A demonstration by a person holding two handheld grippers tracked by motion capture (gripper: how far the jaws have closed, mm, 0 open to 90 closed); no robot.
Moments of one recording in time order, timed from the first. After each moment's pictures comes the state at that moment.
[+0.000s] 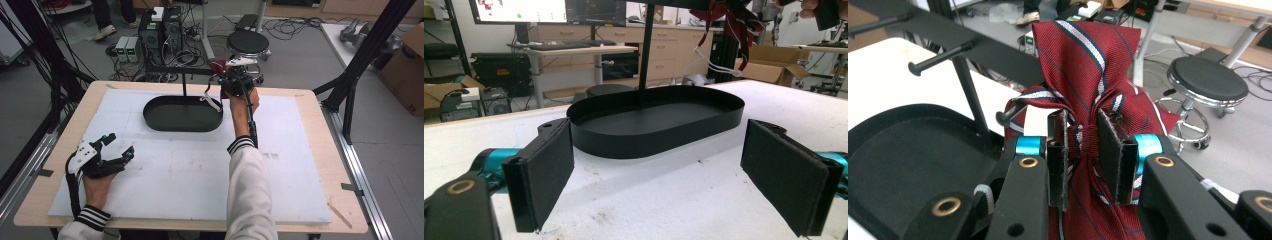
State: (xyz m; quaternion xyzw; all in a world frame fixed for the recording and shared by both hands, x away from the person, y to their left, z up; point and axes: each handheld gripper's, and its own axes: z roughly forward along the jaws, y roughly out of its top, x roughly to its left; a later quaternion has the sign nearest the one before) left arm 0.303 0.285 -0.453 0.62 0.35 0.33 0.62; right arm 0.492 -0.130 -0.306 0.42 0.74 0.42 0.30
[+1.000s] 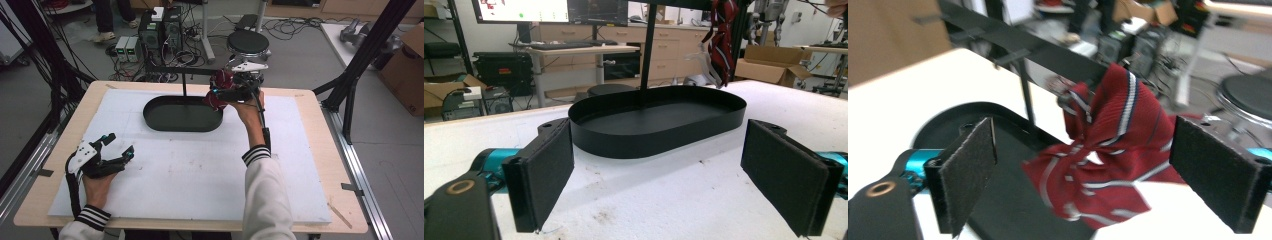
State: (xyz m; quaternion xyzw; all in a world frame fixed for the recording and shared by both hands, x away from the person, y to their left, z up) left arm 0.303 0.286 -0.453 0.62 0.35 0.33 0.62; right arm 0.467 -0.148 -0.302 0.37 0.76 0.48 0.25
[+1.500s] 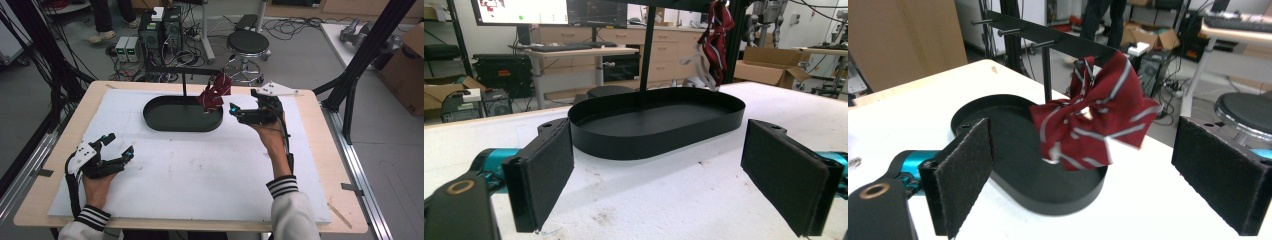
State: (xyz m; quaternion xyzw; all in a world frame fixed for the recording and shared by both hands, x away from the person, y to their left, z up) left arm 0.302 0.286 -0.453 0.62 0.35 0.33 0.62; right arm 0.392 -0.202 -0.308 0.33 0.74 0.53 0.26
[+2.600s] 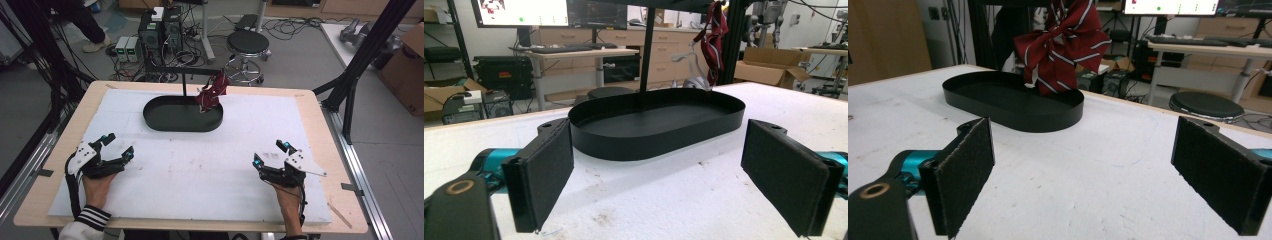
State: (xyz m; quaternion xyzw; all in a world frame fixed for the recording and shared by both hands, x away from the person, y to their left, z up) left arm 0.301 0.286 -0.454 0.62 0.35 0.33 0.62; right arm 0.274 -0.263 -0.419 0.36 0.66 0.57 0.33
